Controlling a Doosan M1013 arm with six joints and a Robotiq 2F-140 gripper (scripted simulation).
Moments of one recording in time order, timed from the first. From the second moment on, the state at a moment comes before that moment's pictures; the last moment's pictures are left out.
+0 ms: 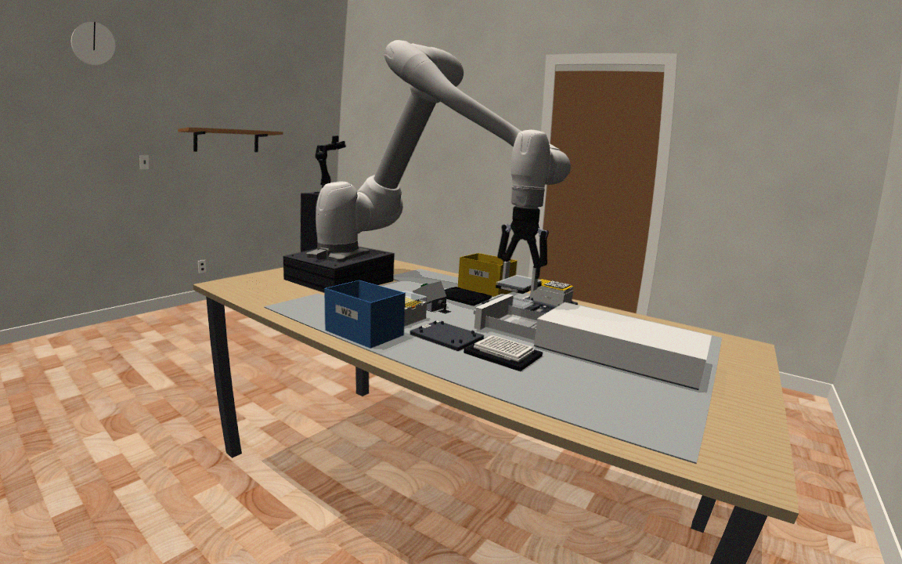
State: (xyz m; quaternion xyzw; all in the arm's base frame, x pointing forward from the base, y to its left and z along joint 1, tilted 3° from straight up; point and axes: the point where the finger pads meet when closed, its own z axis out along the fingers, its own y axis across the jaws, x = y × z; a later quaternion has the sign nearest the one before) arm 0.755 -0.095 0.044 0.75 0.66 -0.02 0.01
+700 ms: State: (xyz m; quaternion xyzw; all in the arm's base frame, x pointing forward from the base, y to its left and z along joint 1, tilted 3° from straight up) arm 0.754 -0.097 0.020 0.75 0.66 -0.02 0.01
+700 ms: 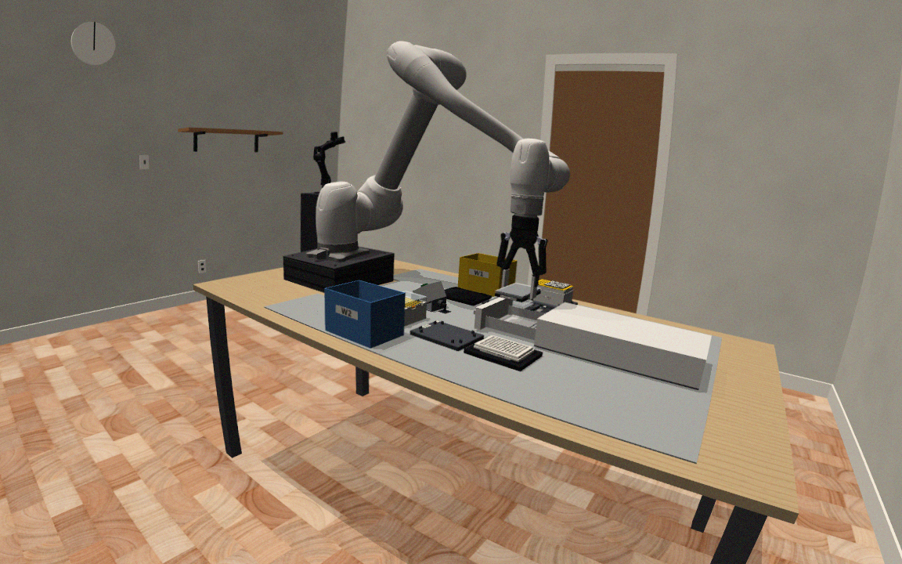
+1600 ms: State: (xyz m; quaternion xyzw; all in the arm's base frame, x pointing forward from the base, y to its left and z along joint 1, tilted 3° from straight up) arm 0.753 -0.099 -0.013 0.75 0.66 -0.02 0.01
